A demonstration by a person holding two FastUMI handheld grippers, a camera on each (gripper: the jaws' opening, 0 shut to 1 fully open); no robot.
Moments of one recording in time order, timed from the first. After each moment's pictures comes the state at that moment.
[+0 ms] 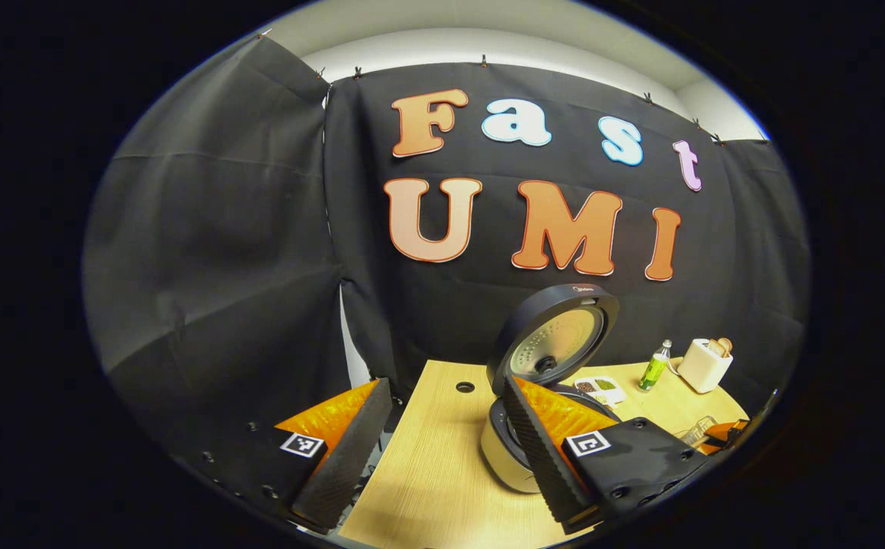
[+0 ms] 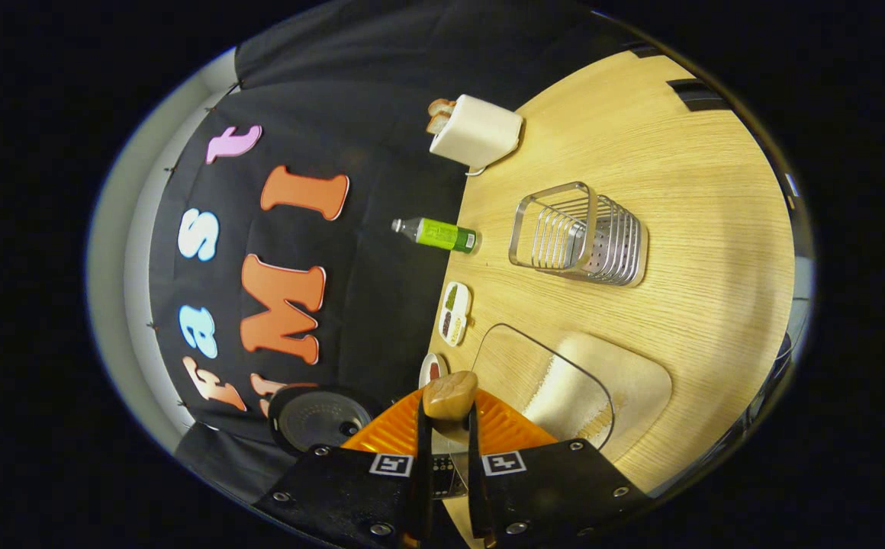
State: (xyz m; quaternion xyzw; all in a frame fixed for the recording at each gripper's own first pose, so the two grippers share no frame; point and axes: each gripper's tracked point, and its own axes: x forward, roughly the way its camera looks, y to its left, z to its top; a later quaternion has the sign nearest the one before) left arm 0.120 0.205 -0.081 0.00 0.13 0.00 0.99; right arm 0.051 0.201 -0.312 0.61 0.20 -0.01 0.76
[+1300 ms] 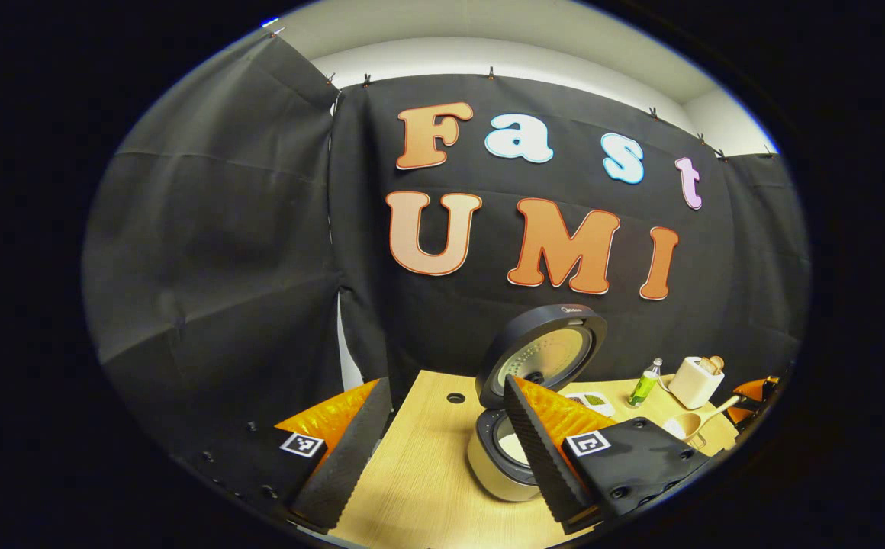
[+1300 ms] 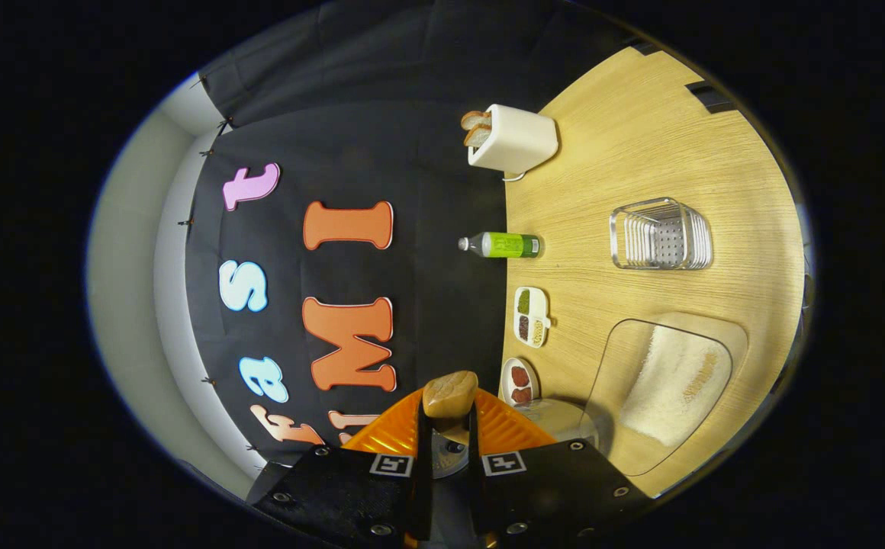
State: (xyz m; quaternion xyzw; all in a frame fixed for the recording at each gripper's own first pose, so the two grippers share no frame) left arm 0.110 0.199 -0.067 -0.02 0.11 0.00 0.99; right arm 0.084 0.218 -0.165 0.68 0.16 0.03 0.72
